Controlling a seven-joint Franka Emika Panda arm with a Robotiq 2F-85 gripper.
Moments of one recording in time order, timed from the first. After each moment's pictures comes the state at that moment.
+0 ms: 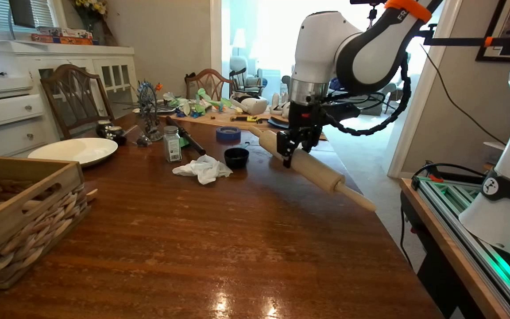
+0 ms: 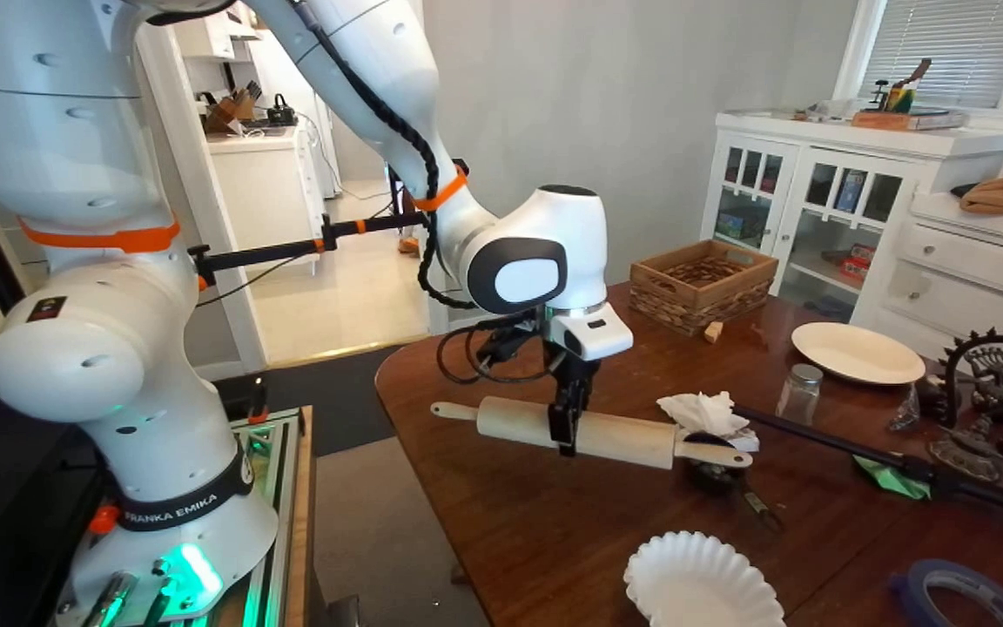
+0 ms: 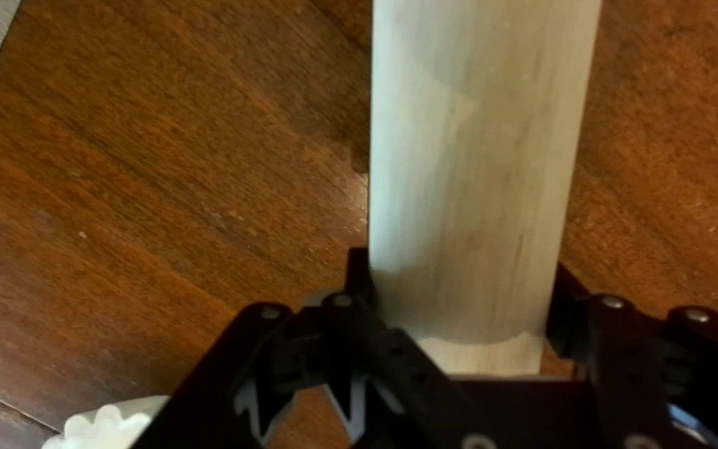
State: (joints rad) arm 0.04 0.10 -0.13 -2.52 -0.16 2.68 0.73
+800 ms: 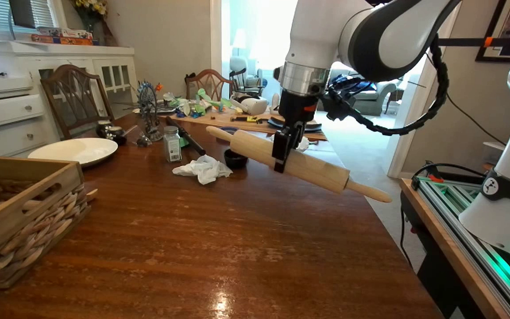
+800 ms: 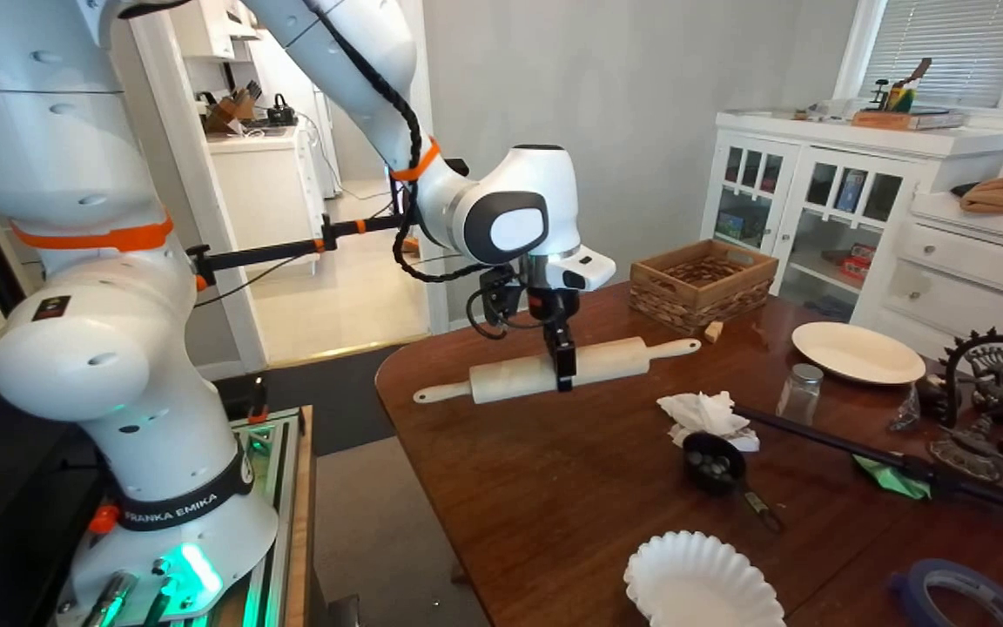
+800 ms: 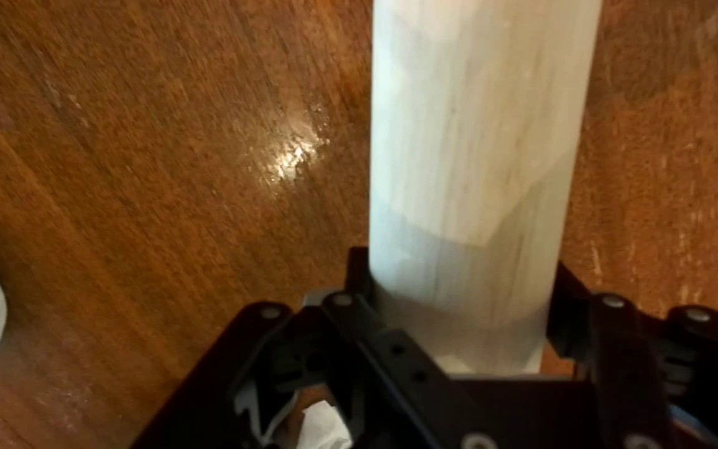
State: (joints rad) arm 0.07 0.04 0.03 -2.49 -0.17 2.65 0.45
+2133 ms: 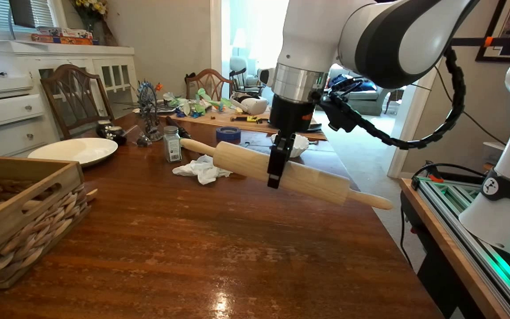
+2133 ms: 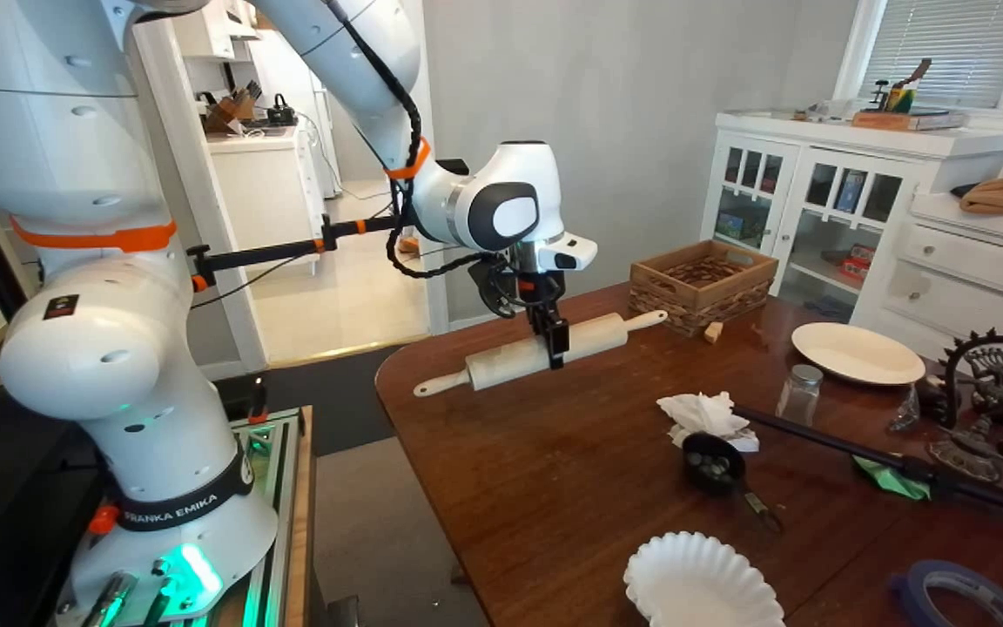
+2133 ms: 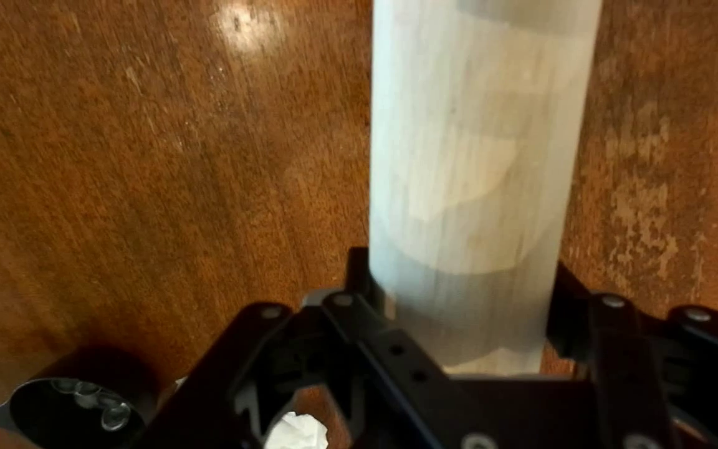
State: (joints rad) arm 0.13 0.09 0.09 -2.44 -0.22 2.64 0.42
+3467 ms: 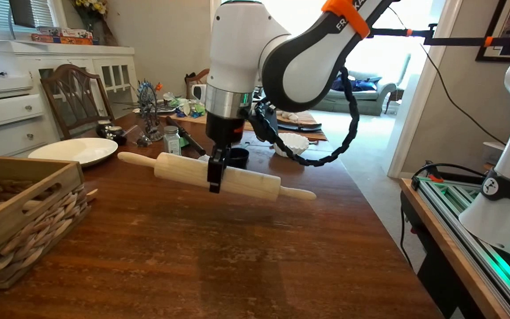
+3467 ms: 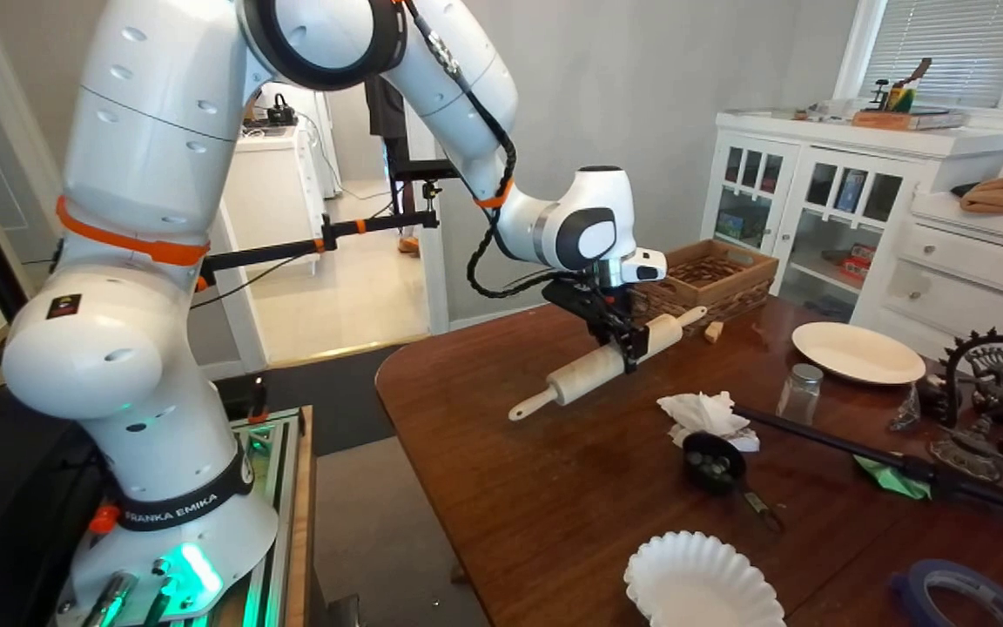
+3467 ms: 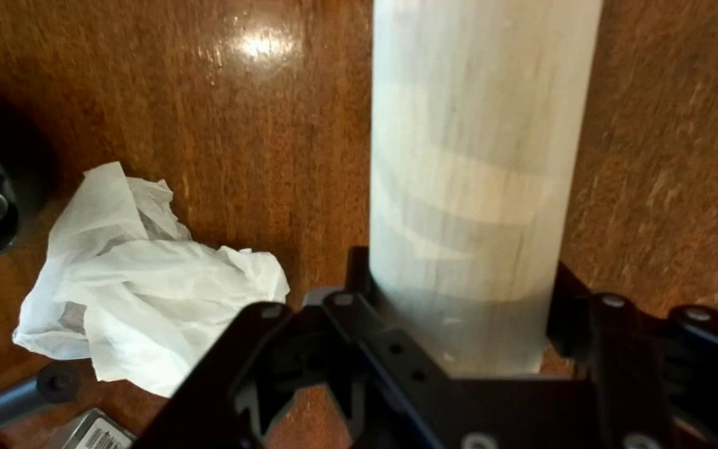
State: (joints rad) arm 0.15 0.46 0.03 -2.00 -0.23 2.62 0.15
